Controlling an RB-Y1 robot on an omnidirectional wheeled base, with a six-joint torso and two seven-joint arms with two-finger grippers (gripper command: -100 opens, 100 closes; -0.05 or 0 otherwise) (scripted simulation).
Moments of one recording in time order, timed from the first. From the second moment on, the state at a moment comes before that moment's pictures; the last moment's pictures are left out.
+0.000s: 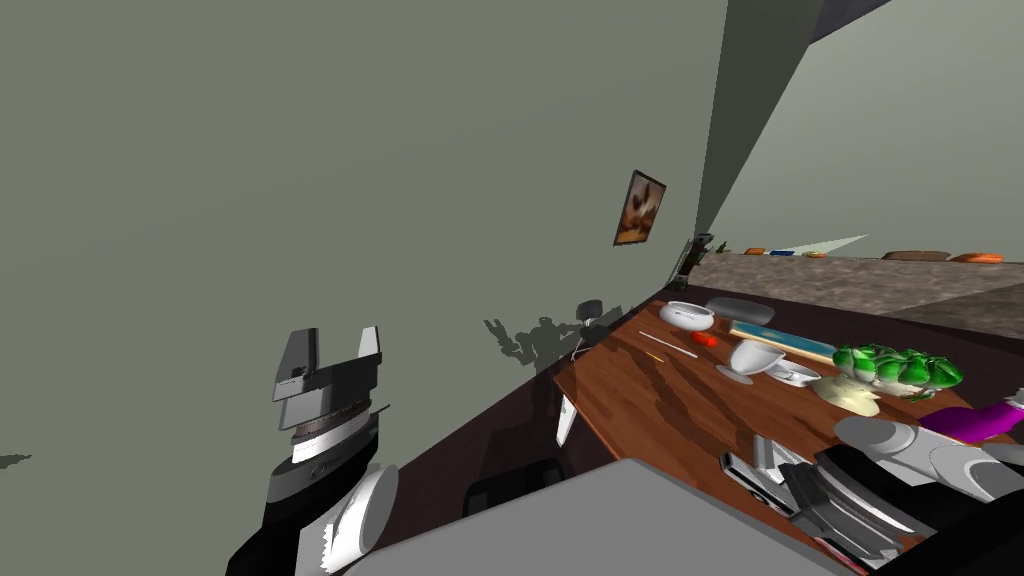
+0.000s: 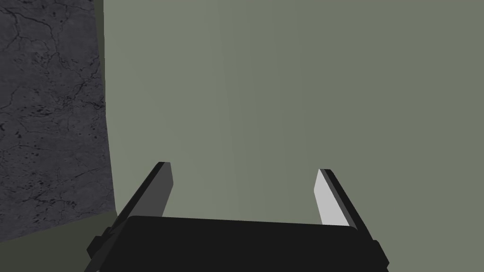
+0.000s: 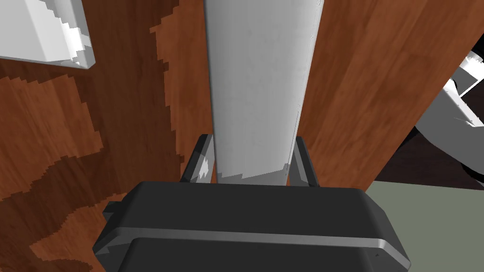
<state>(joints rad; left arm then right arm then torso) 0.46 0.02 0.02 -2.33 0.11 -0.60 -0.05 0.21 -1.39 0.86 -0.68 0.65 -0.92 0.20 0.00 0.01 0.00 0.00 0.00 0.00</state>
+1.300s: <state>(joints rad) 0.46 0.02 0.02 -2.33 0.11 -0.60 -0.05 0.15 -1.51 0.89 -0.76 0.69 -0.95 0.18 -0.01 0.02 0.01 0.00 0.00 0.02</state>
